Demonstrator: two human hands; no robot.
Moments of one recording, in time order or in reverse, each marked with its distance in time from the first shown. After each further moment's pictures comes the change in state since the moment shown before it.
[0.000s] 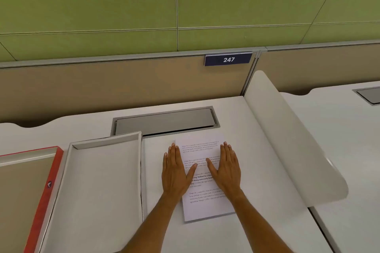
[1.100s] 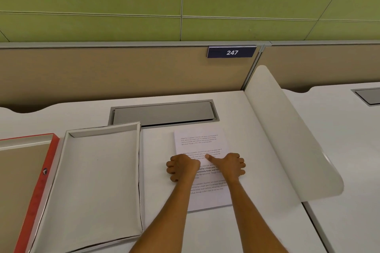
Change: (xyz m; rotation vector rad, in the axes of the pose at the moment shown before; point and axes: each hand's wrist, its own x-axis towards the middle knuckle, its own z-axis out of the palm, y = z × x) left_hand 0.016 0.068 -0.008 -0.170 -0.298 -0.886; right_hand 0.015 -0.010 -0.017 0.108 -0.173 0.682
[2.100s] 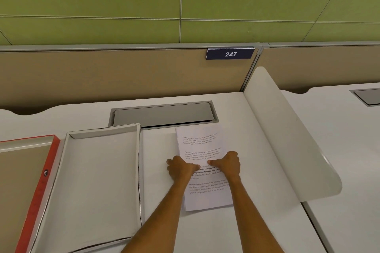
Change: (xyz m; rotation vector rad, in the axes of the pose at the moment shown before) left_hand 0.007 -0.024 -0.007 -0.138 -0.003 0.306; right_hand 0.006 0.004 -0.006 0.160 -0.127 -0.156
